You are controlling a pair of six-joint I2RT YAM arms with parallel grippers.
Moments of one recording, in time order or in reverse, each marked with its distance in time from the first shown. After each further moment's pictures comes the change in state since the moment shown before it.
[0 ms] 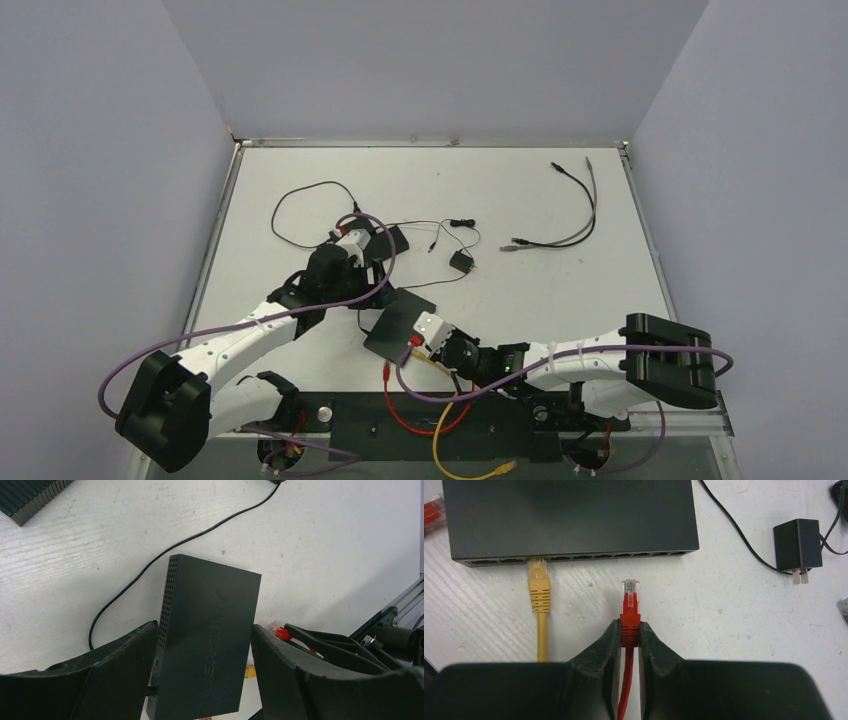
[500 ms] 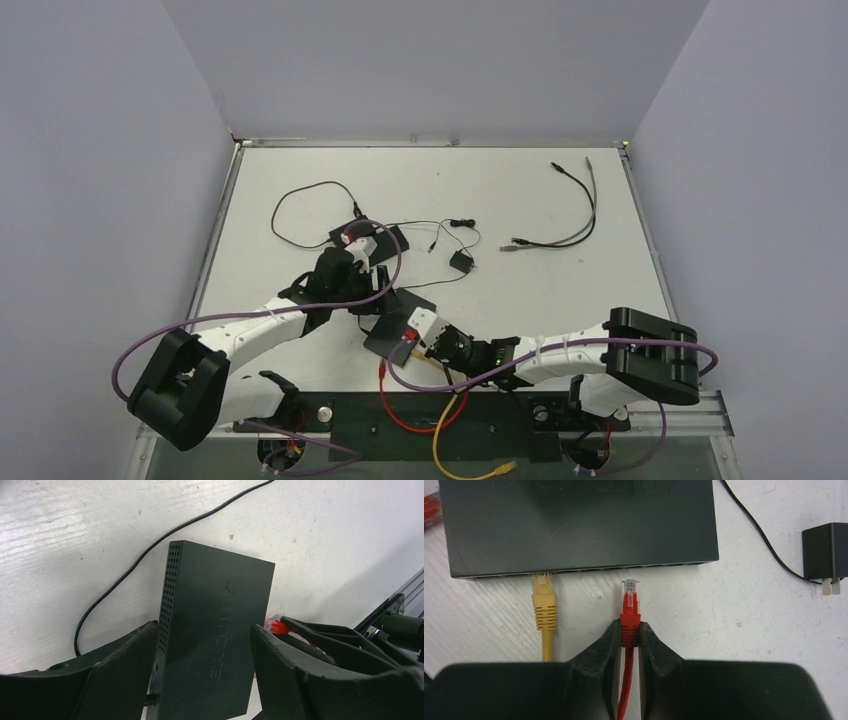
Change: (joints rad) left arm 0.003 0.116 -0.037 0.072 0.066 -0.002; right arm -0.051 0.085 0.037 0.014 -0.084 0.006
